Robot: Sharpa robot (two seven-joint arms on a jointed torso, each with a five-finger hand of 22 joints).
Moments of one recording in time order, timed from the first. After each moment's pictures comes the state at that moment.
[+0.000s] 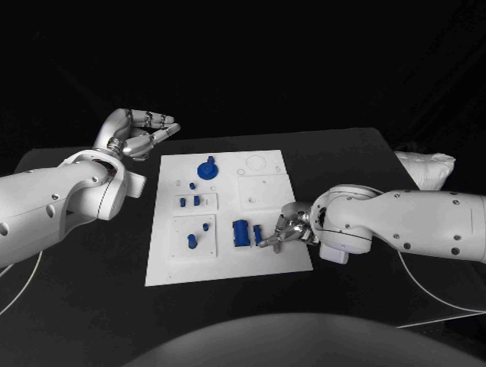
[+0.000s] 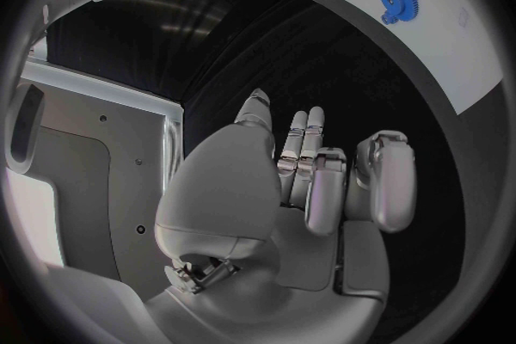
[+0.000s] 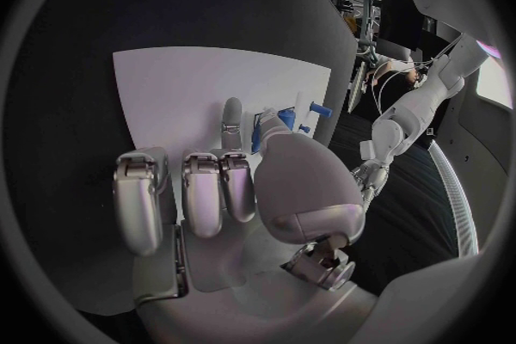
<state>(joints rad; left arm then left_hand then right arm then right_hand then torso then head) 1.30 -0.73 -0.22 1.31 -0.41 -0.57 0.42 1.40 -0.02 -0.10 0.29 0.22 0.97 0.17 0.08 0.08 1.05 0.12 0.07 0.07 1.47 0.04 1.57 1.31 0.02 1.47 0.14 1.42 1.31 1.16 -0.88 -0.23 1.73 -0.89 -0.08 -0.61 1.10 0.03 -0.03 0.22 0.05 1.12 0.03 0.32 0.79 1.47 -0.03 1.57 1.31 1.46 -0.08 1.57 1.31 0.01 1.47 0.03 1.57 1.31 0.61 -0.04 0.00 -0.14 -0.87</state>
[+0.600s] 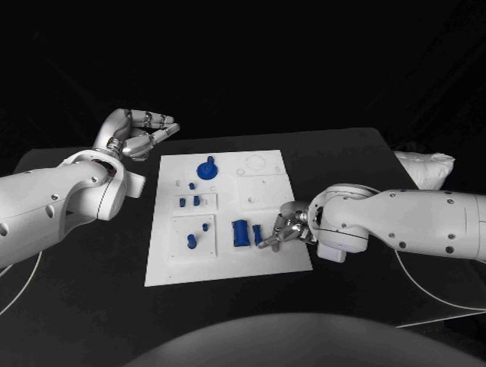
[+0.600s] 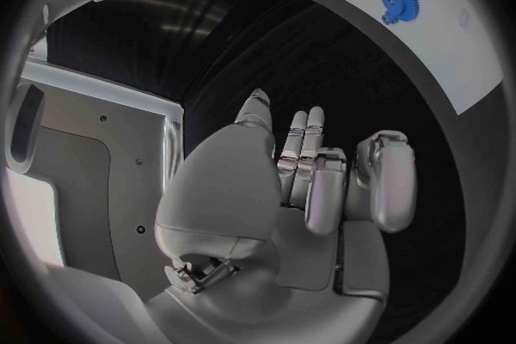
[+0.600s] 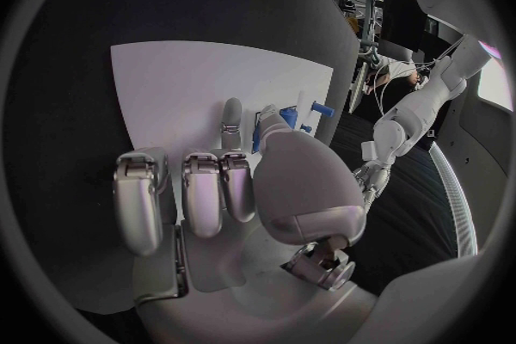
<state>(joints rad) 1.30 -0.73 -0.22 1.31 -0.41 -0.57 0.42 1.40 -0.02 -0.10 0.29 0.22 0.97 0.17 0.08 0.08 1.05 0.12 0.07 0.07 1.47 0.04 1.57 1.31 0.02 1.47 0.14 1.42 1.31 1.16 -0.86 -0.23 1.71 -0.90 -0.08 -0.61 1.13 0.06 -0.03 0.22 0.05 1.11 0.03 0.32 0.81 1.47 -0.03 1.57 1.31 1.46 -0.08 1.57 1.31 0.01 1.47 0.03 1.57 1.31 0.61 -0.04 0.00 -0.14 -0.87</state>
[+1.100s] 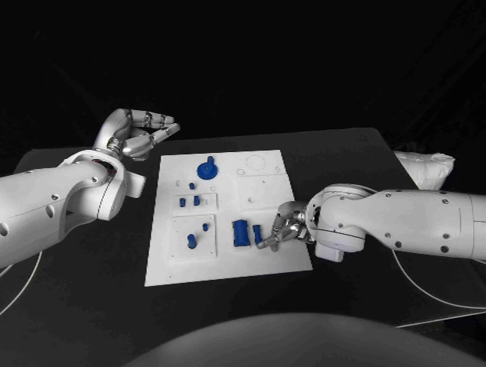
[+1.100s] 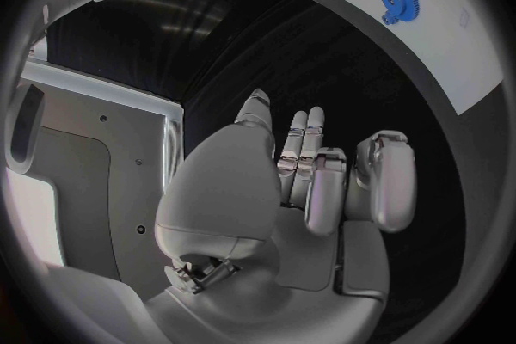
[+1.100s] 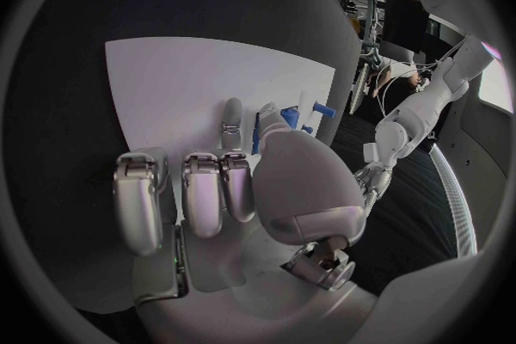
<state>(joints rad) 1.30 -0.73 -0.22 1.31 -0.41 -0.57 0.42 1.40 -0.02 -0.10 0.29 0.22 0.97 0.17 0.08 0.08 1.05 0.12 0.07 0.07 1.47 0.04 1.57 1.31 0.02 1.47 0.14 1.42 1.31 1.16 -0.84 -0.23 1.70 -0.91 -0.08 -0.61 1.14 0.07 -0.03 0.21 0.05 1.11 0.03 0.32 0.81 1.47 -0.03 1.57 1.31 1.46 -0.08 1.57 1.31 0.01 1.47 0.03 1.57 1.31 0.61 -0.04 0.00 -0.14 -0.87</state>
